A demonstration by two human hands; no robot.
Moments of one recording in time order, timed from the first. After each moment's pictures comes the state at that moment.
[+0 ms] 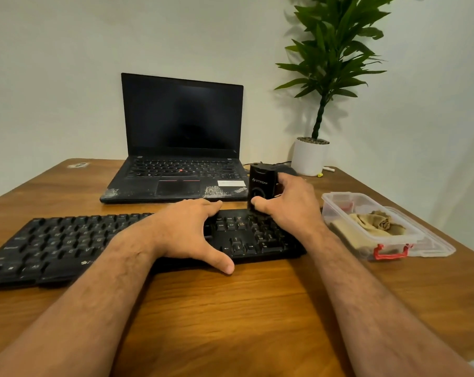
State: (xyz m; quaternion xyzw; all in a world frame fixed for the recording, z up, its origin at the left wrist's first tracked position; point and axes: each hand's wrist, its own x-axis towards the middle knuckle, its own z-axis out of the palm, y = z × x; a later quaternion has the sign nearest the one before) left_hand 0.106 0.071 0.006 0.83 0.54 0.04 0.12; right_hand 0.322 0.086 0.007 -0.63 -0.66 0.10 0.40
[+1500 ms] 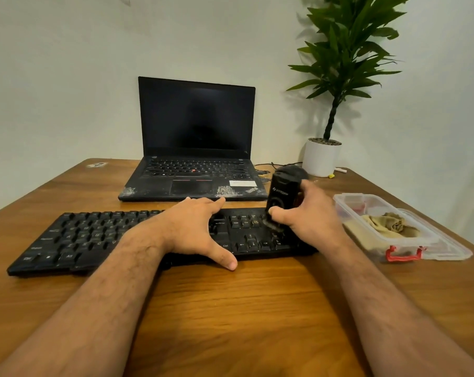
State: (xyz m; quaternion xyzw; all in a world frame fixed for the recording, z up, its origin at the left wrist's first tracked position) left_hand 0.092 0.073 0.002 0.81 0.57 0.03 0.14; right_hand 0.330 0.065 0.003 -0.63 -0.63 0.20 0.41
